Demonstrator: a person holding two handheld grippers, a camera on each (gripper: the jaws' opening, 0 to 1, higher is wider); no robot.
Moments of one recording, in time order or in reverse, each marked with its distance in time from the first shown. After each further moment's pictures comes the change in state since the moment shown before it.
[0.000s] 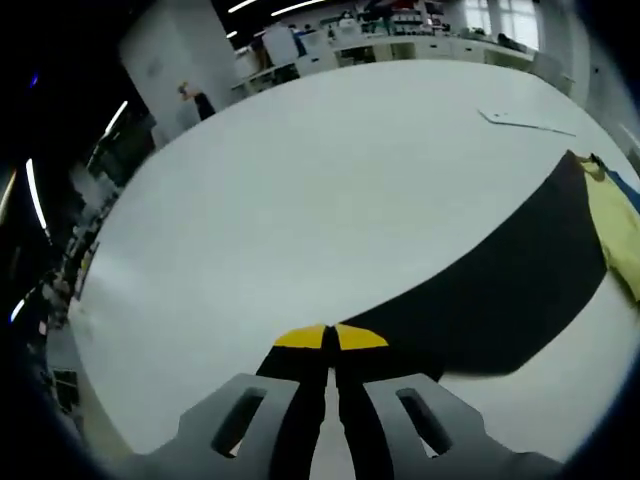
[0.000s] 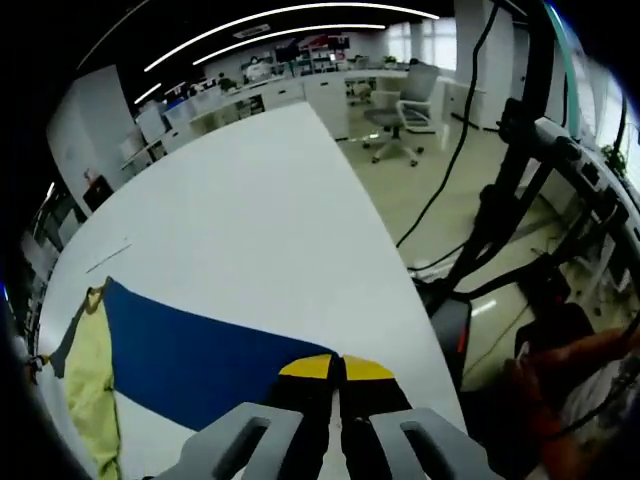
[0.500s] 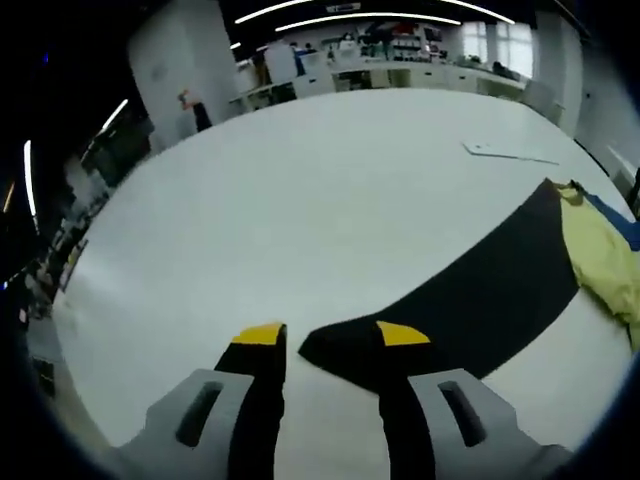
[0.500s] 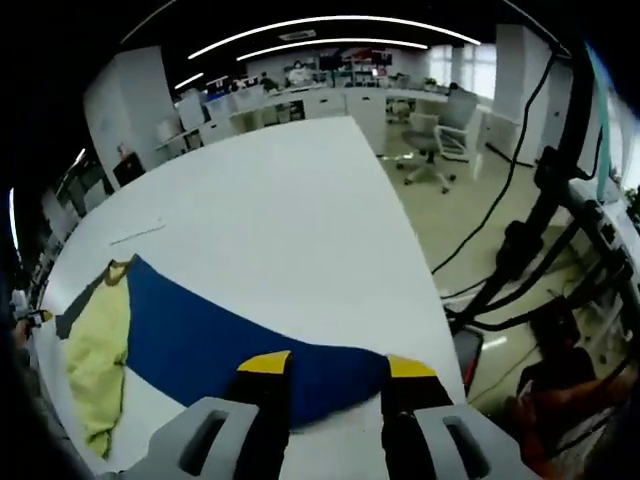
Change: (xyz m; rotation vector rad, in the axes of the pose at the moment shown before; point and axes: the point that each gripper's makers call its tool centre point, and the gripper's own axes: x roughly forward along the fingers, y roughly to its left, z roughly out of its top) left arm -0.026 -0.015 0.011 -0.065 -0.126 -0.071; right arm -0.007 0.023 0.017 -0.160 -0.069 0.131
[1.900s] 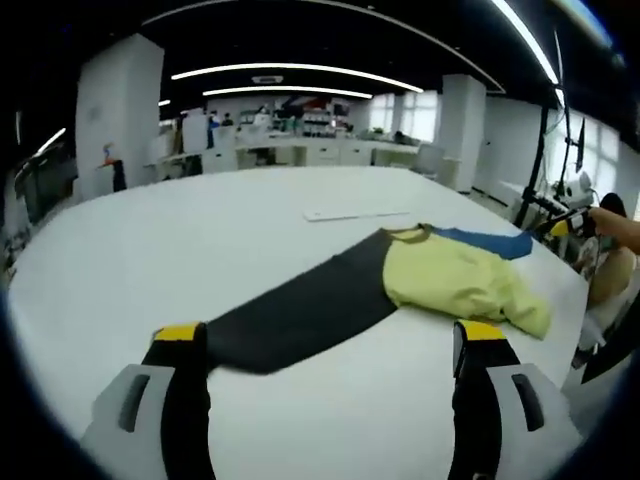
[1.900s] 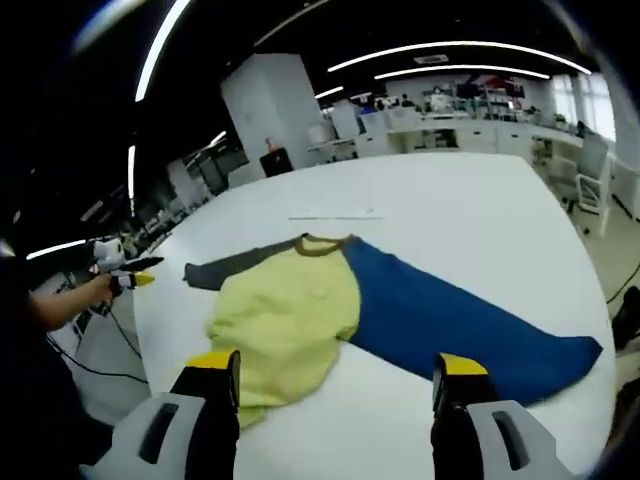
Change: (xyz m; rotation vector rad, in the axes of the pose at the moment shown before) left arm -0.111 -0.149 0.000 0.064 -0.329 -0.458; right arm -0.072 0.230 -0.046 -0.235 -0.099 0.567
